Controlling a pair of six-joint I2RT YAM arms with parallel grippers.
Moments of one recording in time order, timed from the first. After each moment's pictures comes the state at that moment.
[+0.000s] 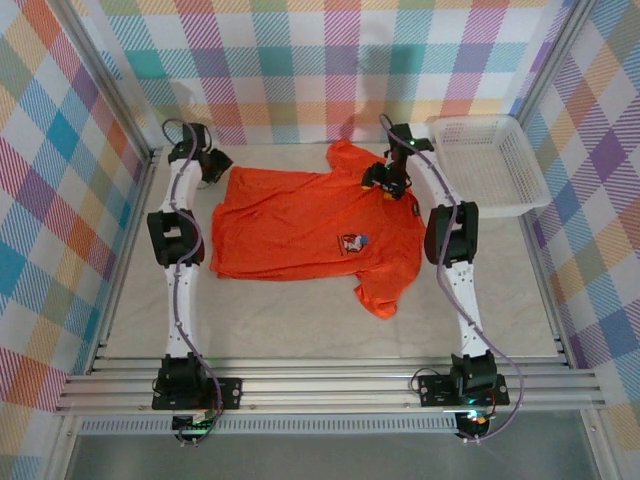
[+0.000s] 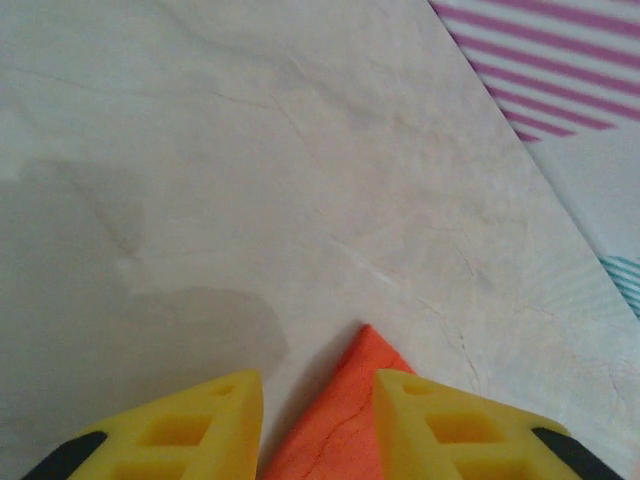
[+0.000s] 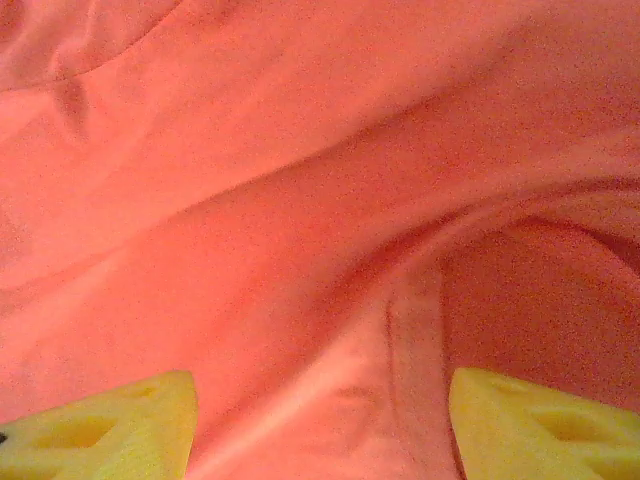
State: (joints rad) left arm 0.10 2.75 2.65 -0.80 0.23 -0.71; right arm 0.22 2.61 2.49 -1.10 -0.29 0.47
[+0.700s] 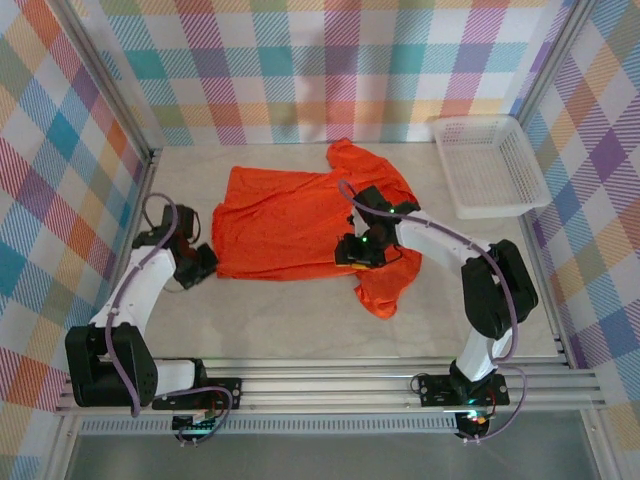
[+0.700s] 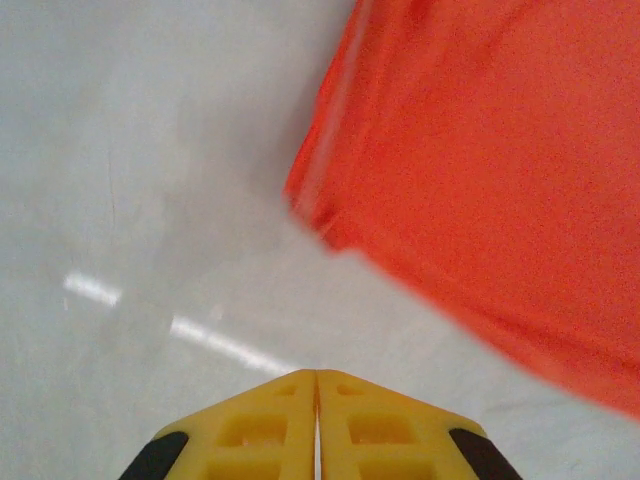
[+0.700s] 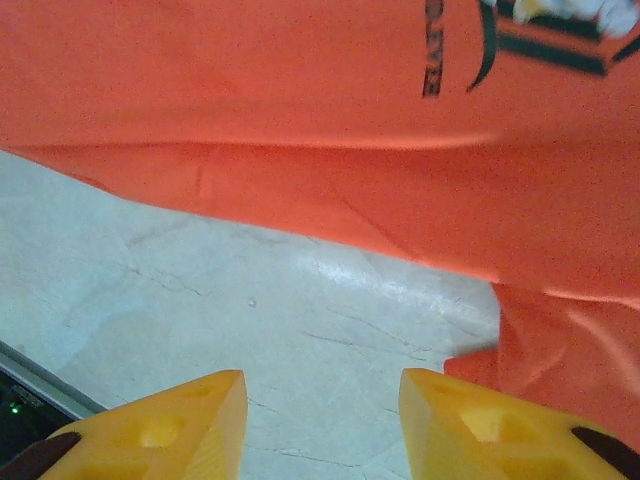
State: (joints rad) left arm 0.02 1.27 0.90 -0.93 0.10 -0.60; right arm 0.58 1.74 1.26 -0.75 -0.37 0.53
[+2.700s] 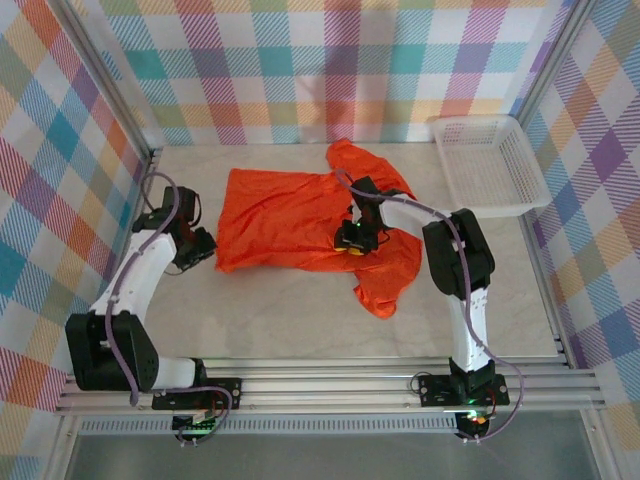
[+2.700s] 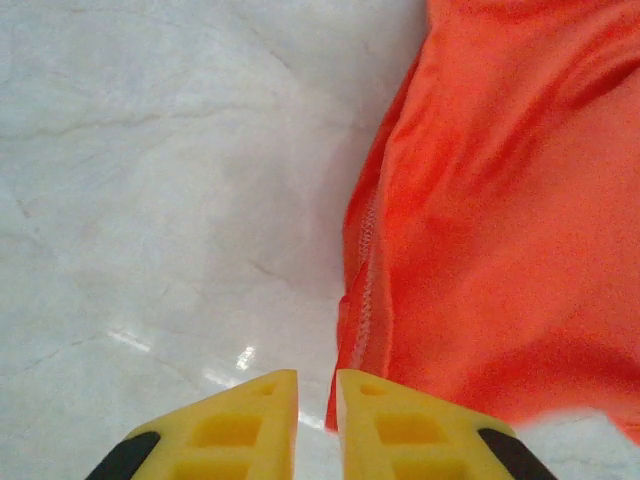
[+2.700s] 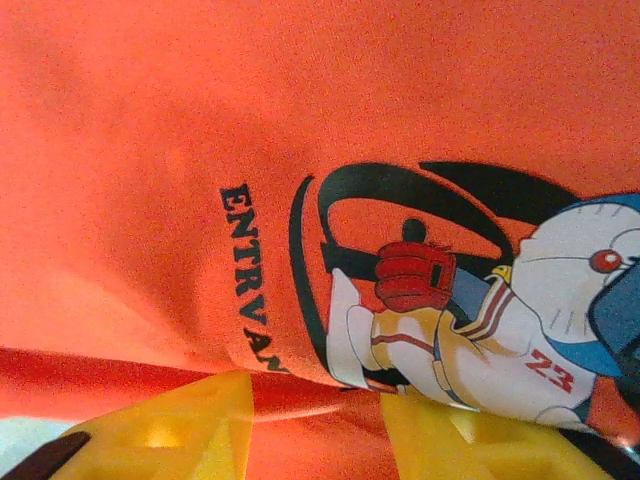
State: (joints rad) left arm 0.00 1.35 1.07 -0.95 -0.04 -0.58; right arm 0.48 2.11 1.50 -0.69 -0.37 0.54
